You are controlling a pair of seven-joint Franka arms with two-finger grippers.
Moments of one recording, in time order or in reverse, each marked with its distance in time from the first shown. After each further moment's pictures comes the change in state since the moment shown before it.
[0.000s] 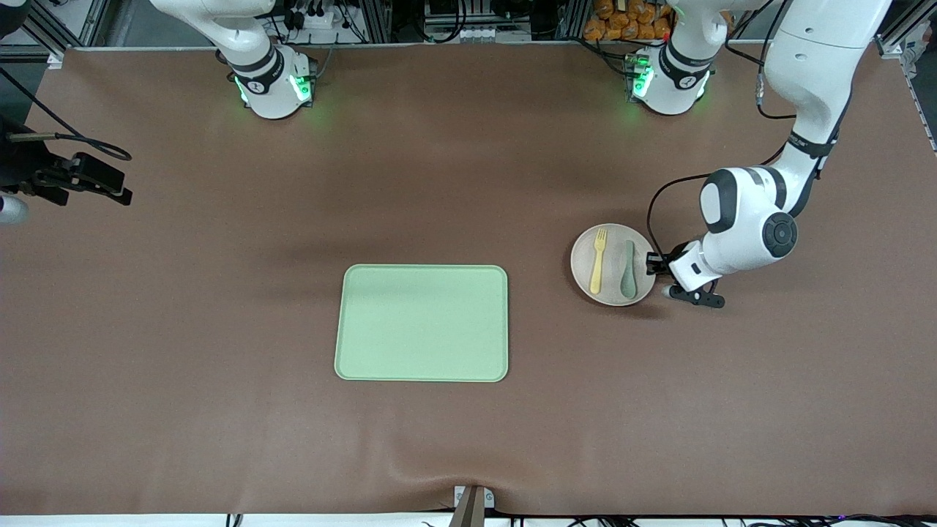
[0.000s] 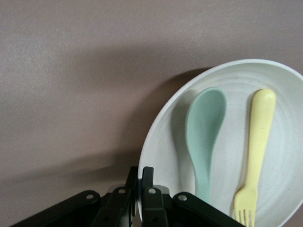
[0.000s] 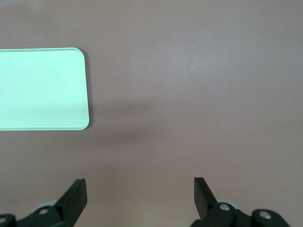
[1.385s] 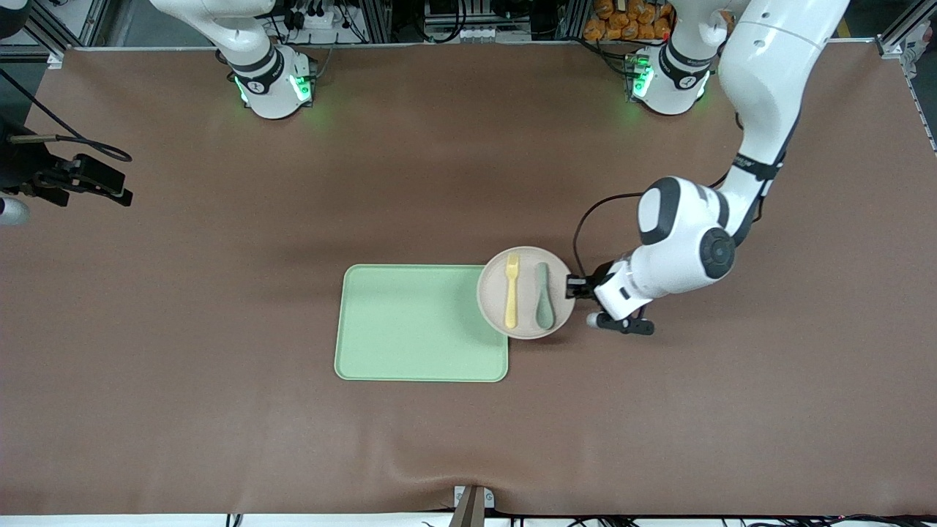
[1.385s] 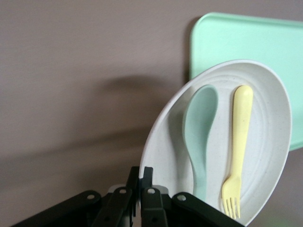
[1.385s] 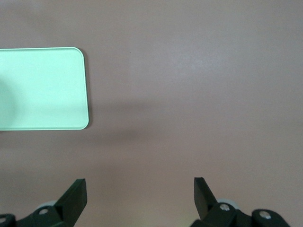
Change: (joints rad) left arm -0.162 0.154 -0.139 0.446 -0.094 -0.123 -0.376; right arm 0.000 0.004 -0.002 0.000 0.000 -0.001 0.000
